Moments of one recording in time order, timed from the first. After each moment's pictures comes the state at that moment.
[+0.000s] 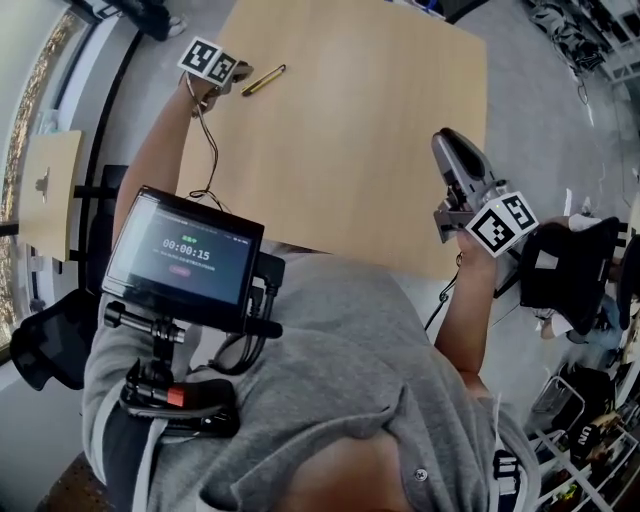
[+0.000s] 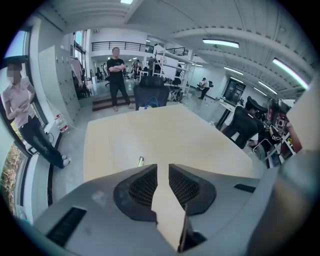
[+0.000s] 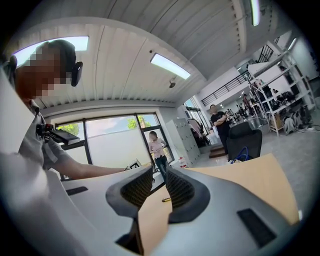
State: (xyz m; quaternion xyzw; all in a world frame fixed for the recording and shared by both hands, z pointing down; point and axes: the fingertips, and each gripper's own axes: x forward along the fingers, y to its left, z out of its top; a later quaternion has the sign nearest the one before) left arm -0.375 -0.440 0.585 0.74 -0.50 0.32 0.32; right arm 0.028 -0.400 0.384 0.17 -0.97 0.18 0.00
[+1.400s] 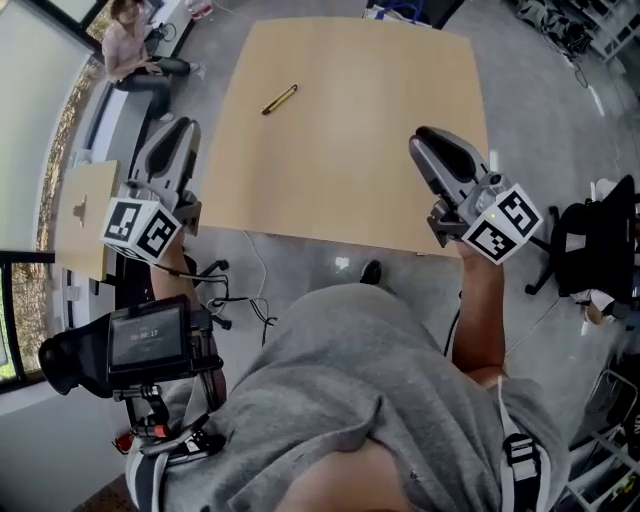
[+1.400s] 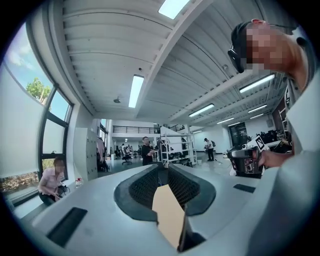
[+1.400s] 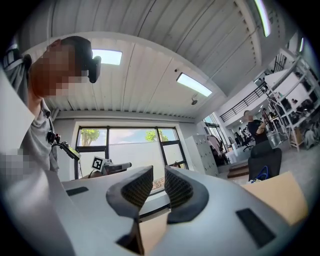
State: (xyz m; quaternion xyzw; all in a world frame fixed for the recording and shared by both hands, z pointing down) left arm -0.259 -0.152 0.270 0.76 -0.65 0.00 -0.02; right arm 0.036 -0.249 0.297 0.09 -0.99 0.11 -0.08
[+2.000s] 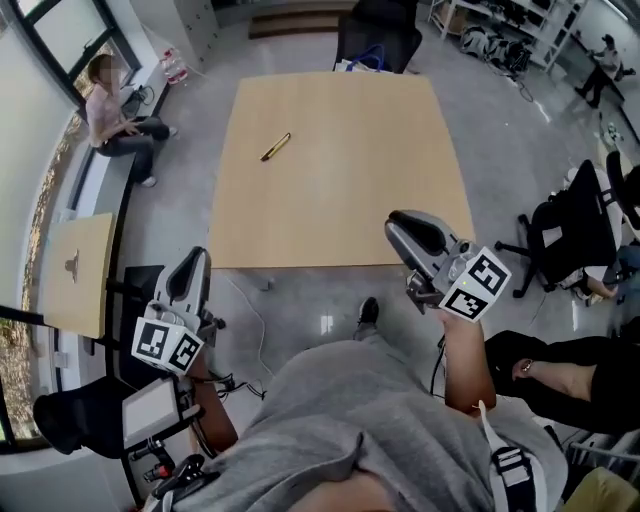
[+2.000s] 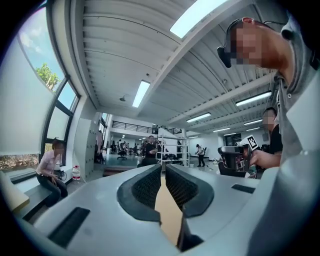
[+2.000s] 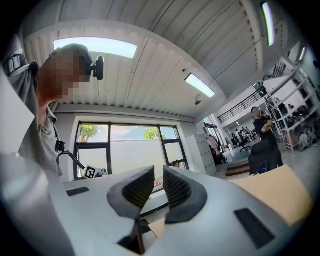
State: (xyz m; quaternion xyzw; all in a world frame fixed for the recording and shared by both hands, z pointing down) left arm -0.277 0.055 0.357 0.78 -0.63 -0.03 0.02; right arm 0.000 -0.059 0.326 0.12 -0.99 0.09 -0.07
